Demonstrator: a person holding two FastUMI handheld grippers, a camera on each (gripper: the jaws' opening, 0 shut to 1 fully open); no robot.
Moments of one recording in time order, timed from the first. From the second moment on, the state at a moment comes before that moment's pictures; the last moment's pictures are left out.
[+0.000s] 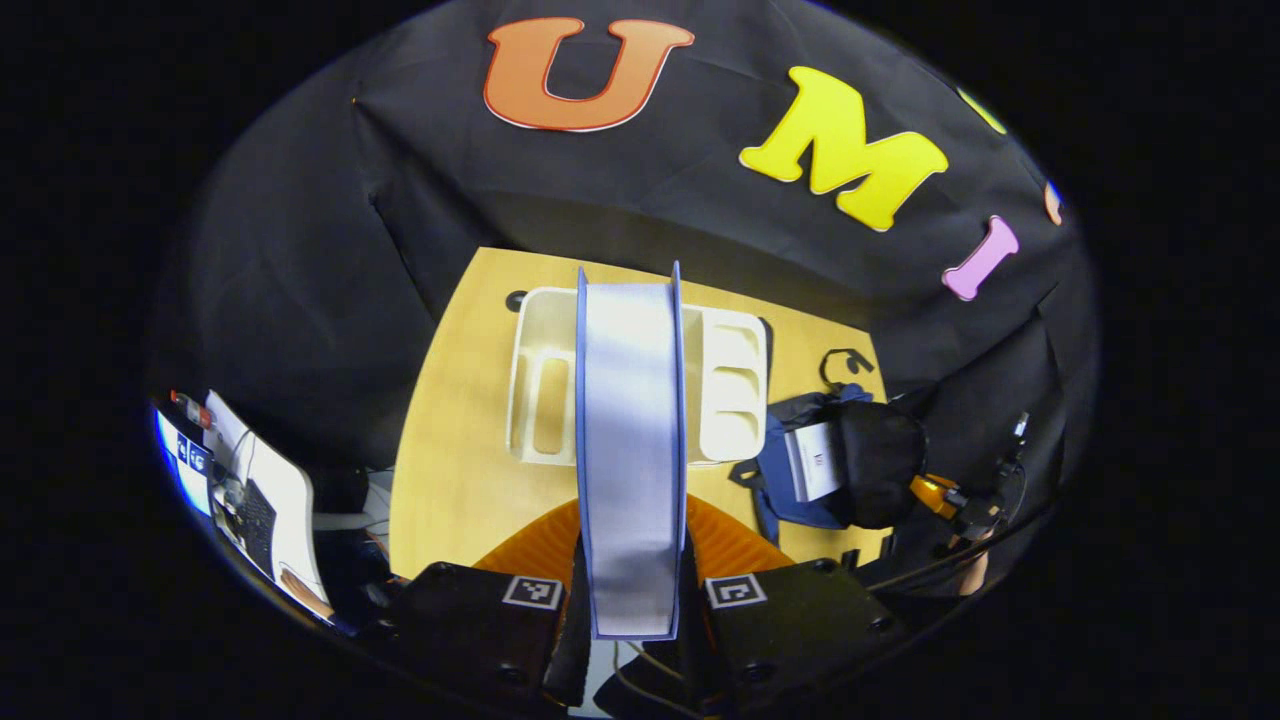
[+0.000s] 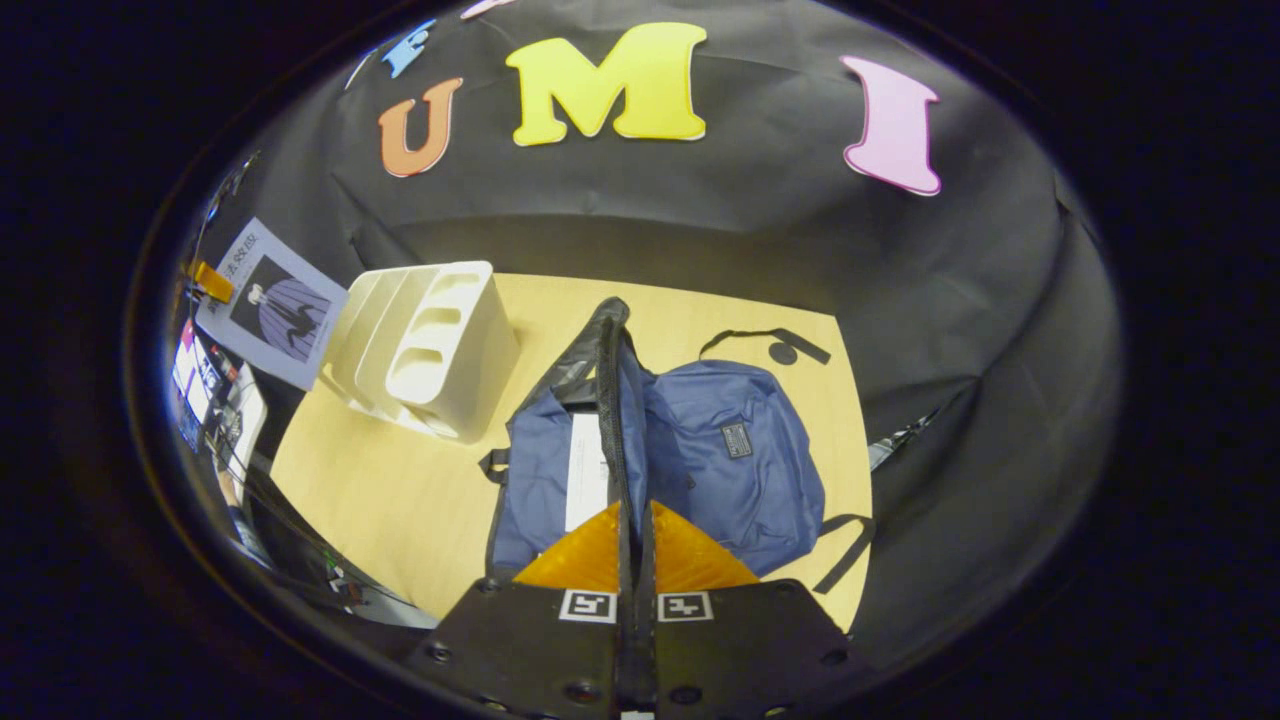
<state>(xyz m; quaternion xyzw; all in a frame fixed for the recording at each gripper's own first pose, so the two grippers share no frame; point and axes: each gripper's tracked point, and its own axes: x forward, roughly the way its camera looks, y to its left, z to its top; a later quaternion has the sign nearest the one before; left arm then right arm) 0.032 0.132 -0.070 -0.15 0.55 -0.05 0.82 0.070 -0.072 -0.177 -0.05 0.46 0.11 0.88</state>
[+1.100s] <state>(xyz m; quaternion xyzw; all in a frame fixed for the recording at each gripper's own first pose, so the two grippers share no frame) 0.002 -0.169 -0.194 -0.34 0.54 -0.21 0.74 0.081 -0.105 -0.156 -0.02 0.46 0.08 0.88</state>
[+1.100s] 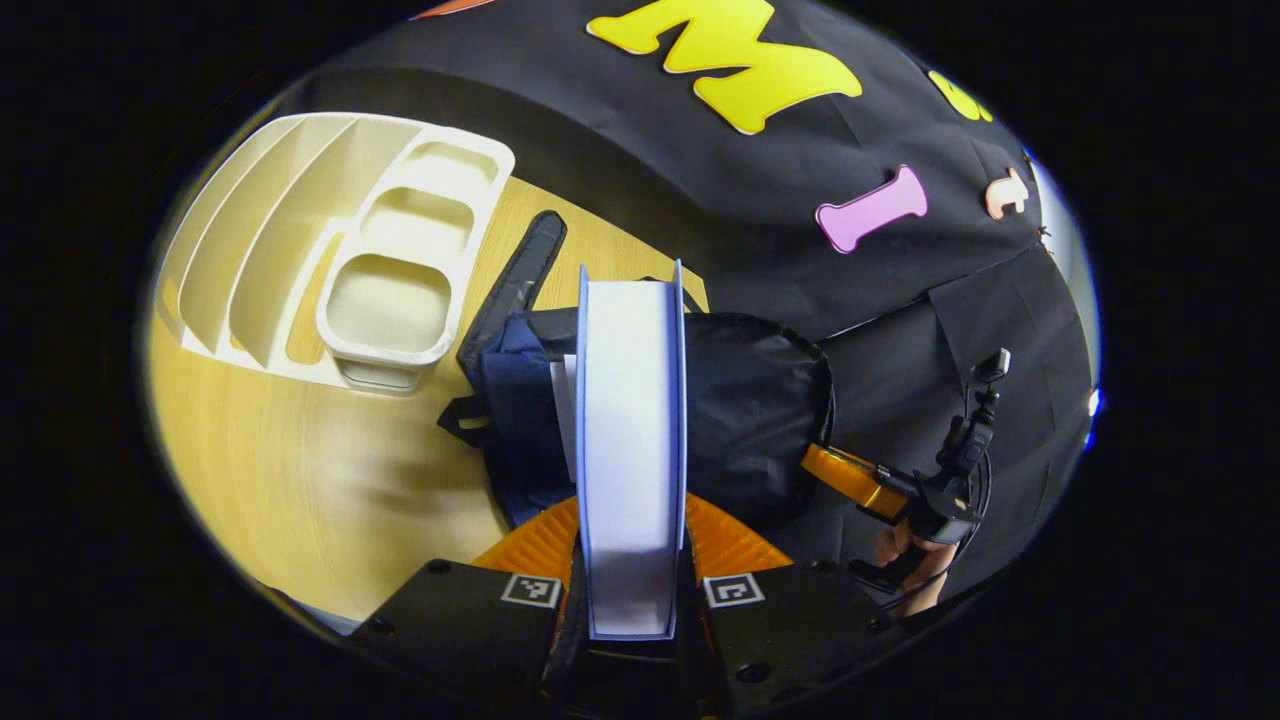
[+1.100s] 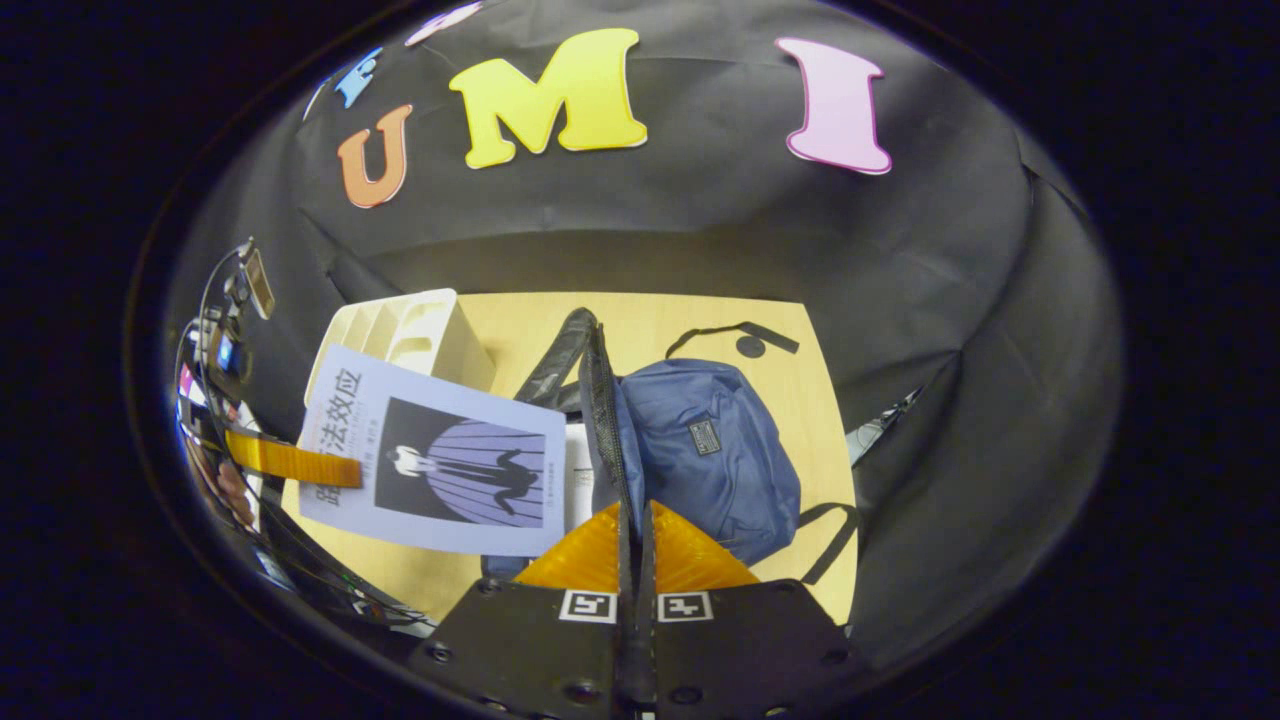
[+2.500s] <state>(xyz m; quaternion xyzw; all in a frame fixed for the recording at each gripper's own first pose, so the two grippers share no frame) 0.056 -0.306 -0.299 -0.52 0.49 -0.25 0.65 0.083 -0.104 -0.162 -0.05 0.49 0.10 0.86</state>
